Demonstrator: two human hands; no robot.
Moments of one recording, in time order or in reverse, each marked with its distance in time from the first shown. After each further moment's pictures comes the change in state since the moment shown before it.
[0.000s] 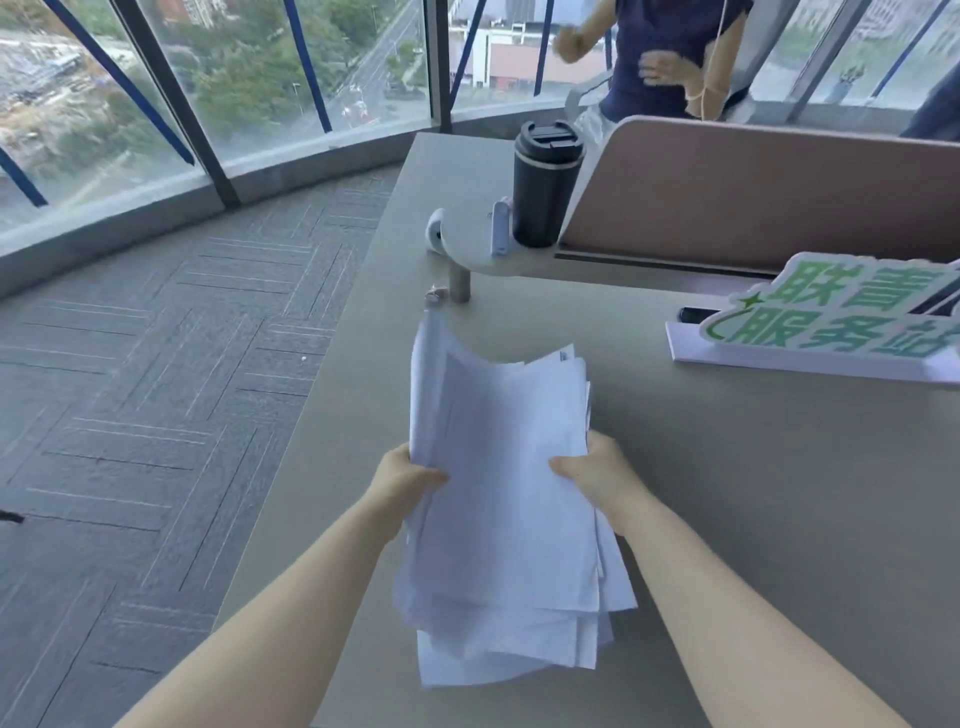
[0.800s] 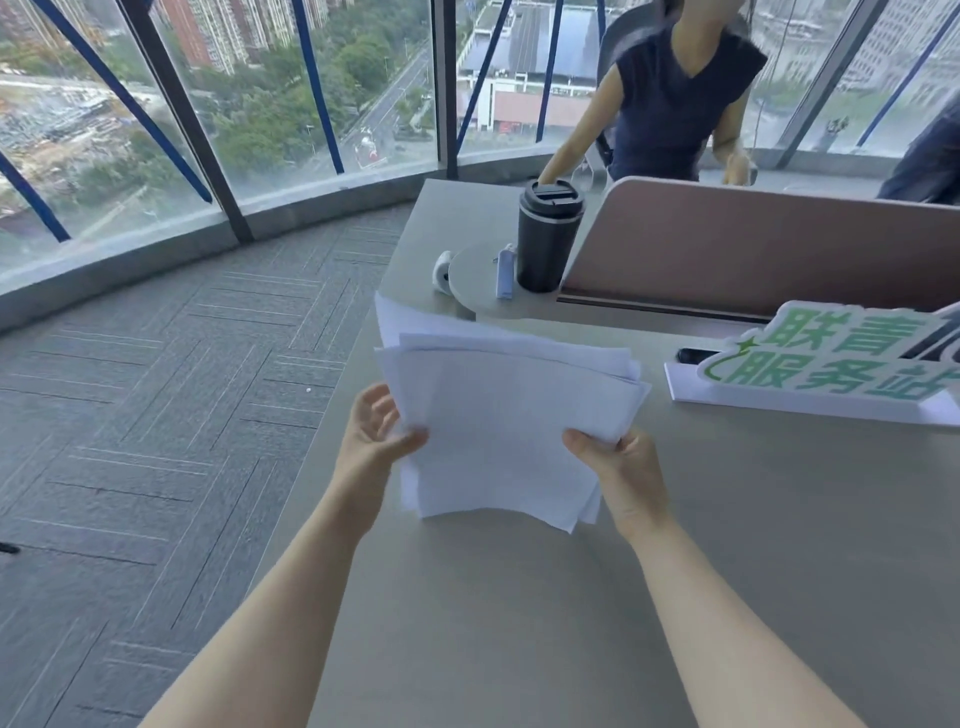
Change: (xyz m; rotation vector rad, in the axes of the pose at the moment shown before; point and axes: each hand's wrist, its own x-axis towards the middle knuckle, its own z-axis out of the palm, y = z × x) left_hand -0.010 0.055 -0.033 -0.338 -0.078 0.510; right_hand -0.036 -0.064 -0.001 0.288 0.086 -0.344
